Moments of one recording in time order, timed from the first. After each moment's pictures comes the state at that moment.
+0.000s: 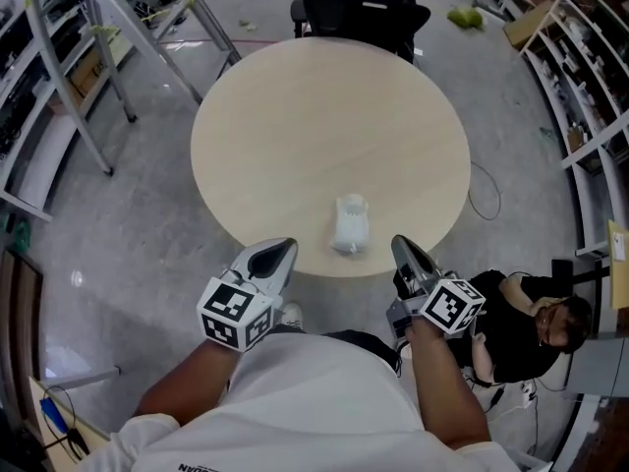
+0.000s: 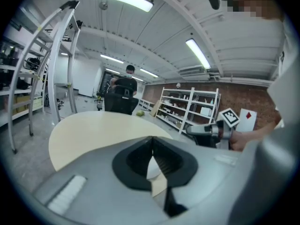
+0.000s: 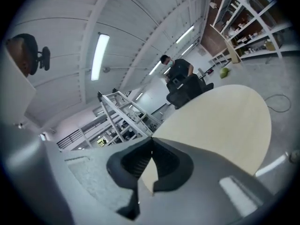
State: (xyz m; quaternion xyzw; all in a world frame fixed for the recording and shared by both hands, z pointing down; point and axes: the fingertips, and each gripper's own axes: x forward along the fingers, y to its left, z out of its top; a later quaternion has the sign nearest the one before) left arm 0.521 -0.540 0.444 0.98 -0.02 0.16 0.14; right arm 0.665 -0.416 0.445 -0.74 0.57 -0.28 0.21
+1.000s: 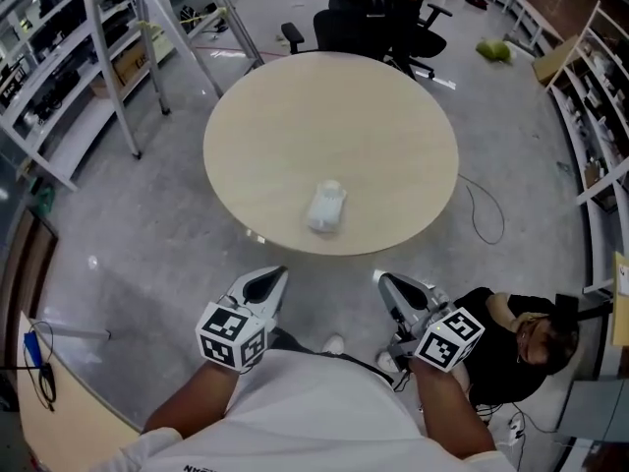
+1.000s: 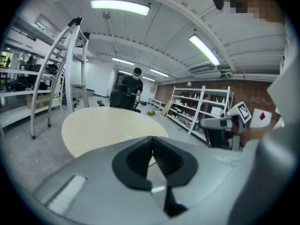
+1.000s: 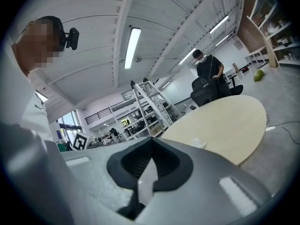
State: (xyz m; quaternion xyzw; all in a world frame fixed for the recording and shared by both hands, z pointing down) left arm 0.482 -0.416 0.449 0.97 -0.11 0.16 0.15; right arm 0.610 -0.301 0.410 -0.65 0.72 -0.24 0.12
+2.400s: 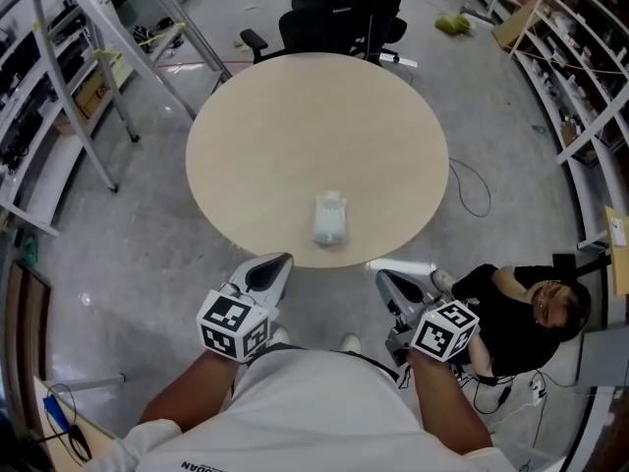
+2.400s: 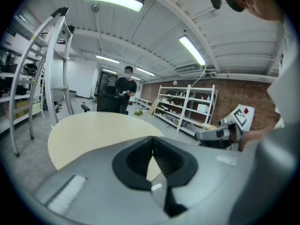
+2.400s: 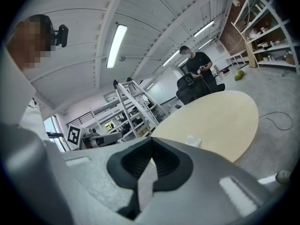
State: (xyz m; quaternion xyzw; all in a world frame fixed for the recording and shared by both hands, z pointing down) left arm 0.508 -0.480 0.429 0.98 -0.01 0.16 0.11; right arm 0.603 -0.344 0.438 -0.71 0.63 -0.27 0.13
